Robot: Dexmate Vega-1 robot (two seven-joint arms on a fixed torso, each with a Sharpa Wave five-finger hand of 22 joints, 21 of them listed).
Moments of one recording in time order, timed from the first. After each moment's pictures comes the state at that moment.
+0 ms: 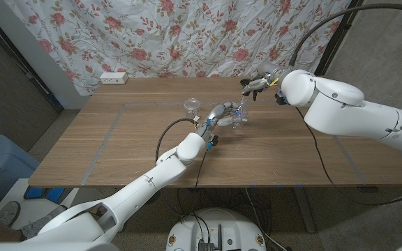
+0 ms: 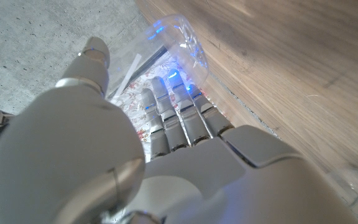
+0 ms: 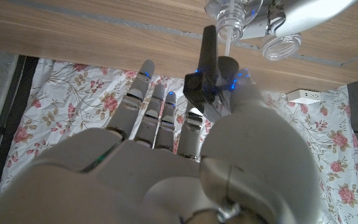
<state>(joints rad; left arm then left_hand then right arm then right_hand) 0.76 0.34 0.74 -1.41 -0.04 -0.24 0.20 0.98 -0.06 0.39 -0.19 0.20 0.45 -0.03 0.77 0.23 0.68 -0.06 0.39 0.65 0.68 -0.07 0.29 0.31 0.37 -0.04 0.21 0.17 -0.30 -1.04 -0.95 -2.51 -0.10 -1.23 0.11 0.99 0.07 0.26 -0.17 0.18 0.97 -0.02 0.33 0.28 0.45 0.06 0.23 0.20 0.37 0.05 0.32 0.33 0.69 0.08 0.20 0.17</state>
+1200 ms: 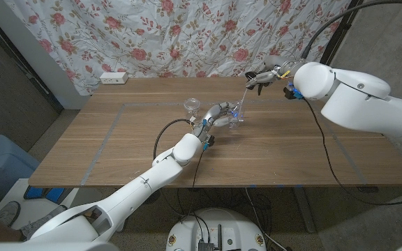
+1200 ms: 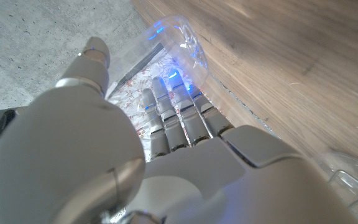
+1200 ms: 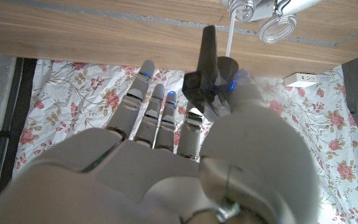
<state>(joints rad) 0.78 0.36 0.72 -1.44 -0.04 -0.23 0.21 0.98 -0.06 0.39 -0.19 0.20 0.45 -0.03 0.77 0.23 0.68 -0.06 0.39 0.65 0.68 -0.07 0.28 0.31 0.37 -0.04 0.21 0.17 -0.42 -1.09 -0.73 -2.55 0.03 -1.17 0.08 1.00 0.08 0.26 -0.16 0.18 0.97 -0.02 0.32 0.28 0.46 0.06 0.23 0.20 0.37 0.05 0.33 0.33 0.69 0.08 0.20 0.17</state>
